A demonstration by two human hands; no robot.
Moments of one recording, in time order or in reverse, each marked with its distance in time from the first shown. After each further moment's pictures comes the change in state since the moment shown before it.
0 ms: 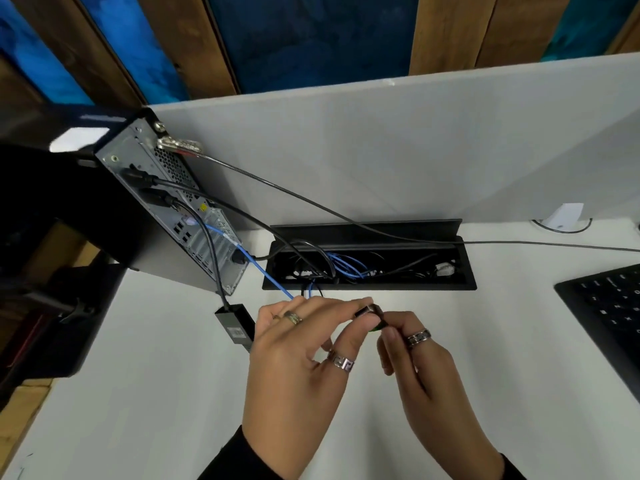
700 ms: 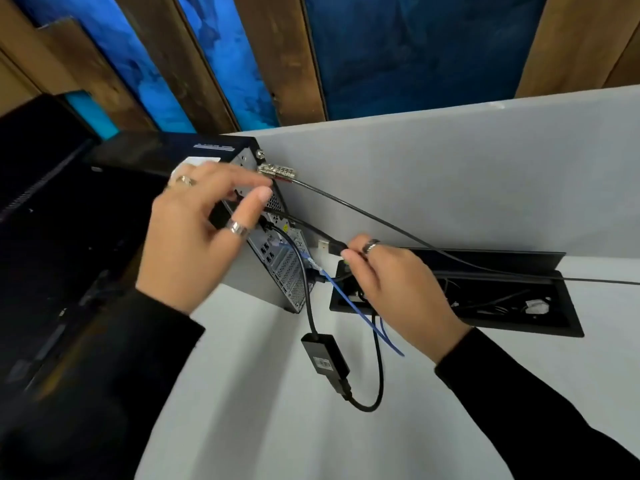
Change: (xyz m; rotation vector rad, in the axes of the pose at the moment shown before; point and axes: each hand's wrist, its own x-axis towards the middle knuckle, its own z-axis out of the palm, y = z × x) left_hand 0.118 -0.077 -0.148 0.405 0.092 0.167; right_hand 0.142 -0.050 0.081 -0.475 -0.133 -0.333
